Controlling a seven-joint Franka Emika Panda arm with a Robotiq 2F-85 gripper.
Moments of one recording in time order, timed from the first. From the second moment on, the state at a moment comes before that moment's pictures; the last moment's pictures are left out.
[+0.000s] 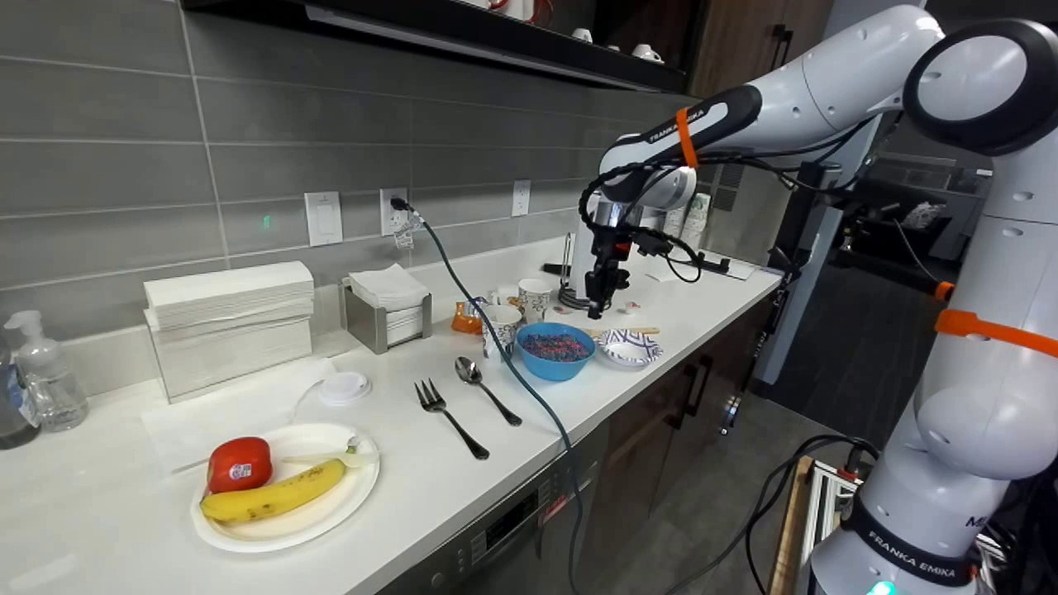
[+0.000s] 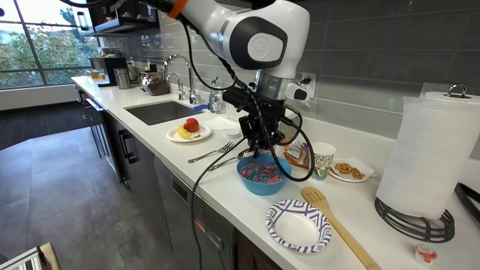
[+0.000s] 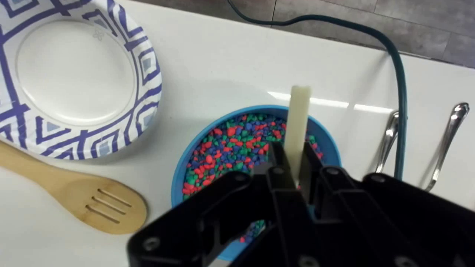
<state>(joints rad) -0.19 0.10 -0.07 -2.08 0.22 2.09 -0.44</state>
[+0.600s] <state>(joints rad) -0.20 0.13 -0.14 -1.81 0.20 1.82 -0.30</state>
